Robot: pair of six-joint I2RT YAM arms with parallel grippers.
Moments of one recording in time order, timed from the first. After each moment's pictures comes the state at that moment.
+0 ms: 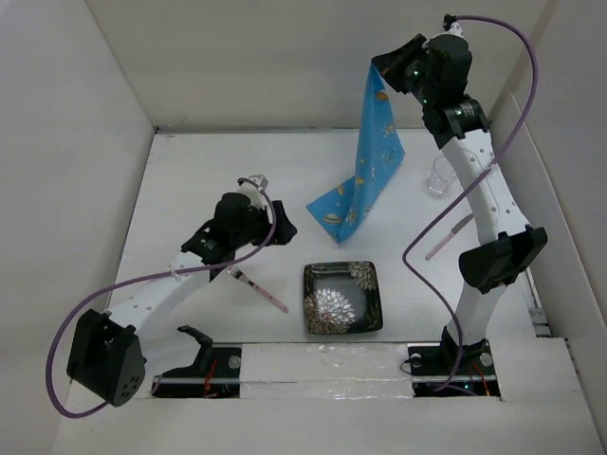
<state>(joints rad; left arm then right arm) -0.45 1.11 0.74 -0.16 0.16 -0.51 0.30 1.85 2.19 -0.36 -0.01 0.82</state>
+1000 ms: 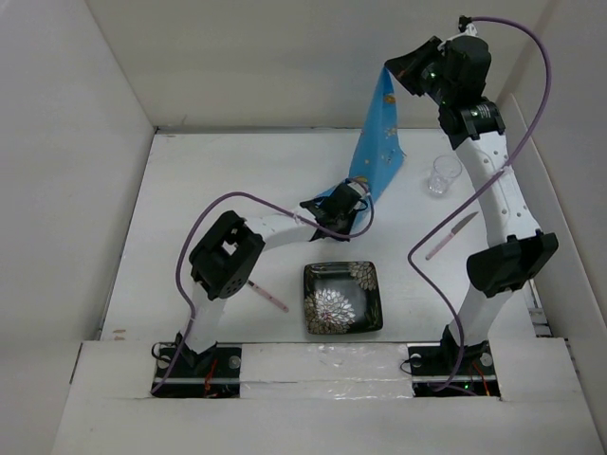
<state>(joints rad) -0.85 2.04 1.43 -0.25 -0.08 -0.31 0.22 1.80 2.12 -0.36 -0.13 0.81</state>
